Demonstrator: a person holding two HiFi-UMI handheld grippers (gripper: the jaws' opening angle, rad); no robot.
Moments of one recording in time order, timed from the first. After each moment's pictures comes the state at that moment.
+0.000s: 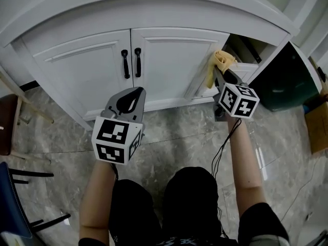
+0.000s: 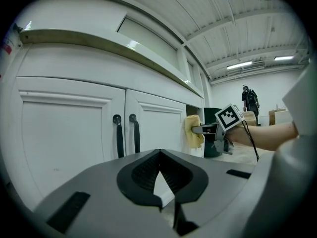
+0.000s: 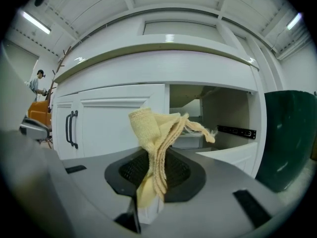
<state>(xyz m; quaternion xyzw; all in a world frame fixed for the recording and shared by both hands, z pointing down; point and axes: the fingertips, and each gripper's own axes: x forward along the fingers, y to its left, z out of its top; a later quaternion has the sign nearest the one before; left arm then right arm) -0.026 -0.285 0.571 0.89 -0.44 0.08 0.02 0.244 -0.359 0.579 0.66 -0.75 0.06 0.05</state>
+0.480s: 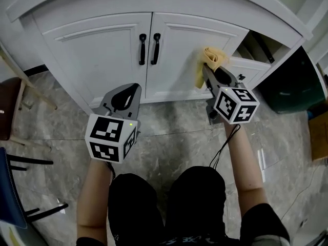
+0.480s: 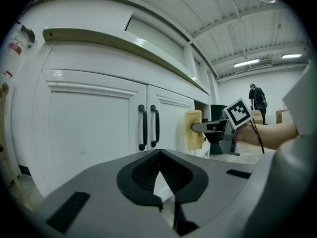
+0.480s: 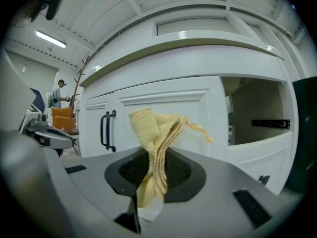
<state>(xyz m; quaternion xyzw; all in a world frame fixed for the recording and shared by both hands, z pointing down) -0.083 -0.274 0.597 0.87 -0.48 0.08 0.04 0.132 -0.342 0.589 0.56 -0.83 0.05 0.04</state>
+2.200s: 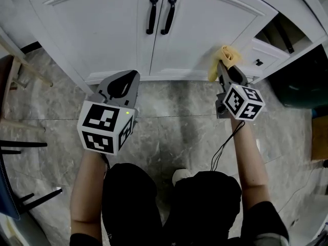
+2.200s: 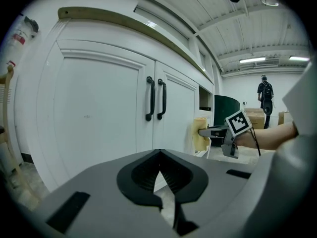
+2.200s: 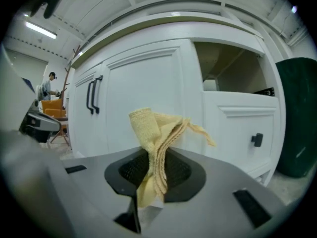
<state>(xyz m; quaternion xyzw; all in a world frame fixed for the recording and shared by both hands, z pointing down) -0.101 -0.278 0.669 0.86 -0.49 0.11 0.08 0.174 -0.350 0.698 0.60 -0.79 0.08 0.07</state>
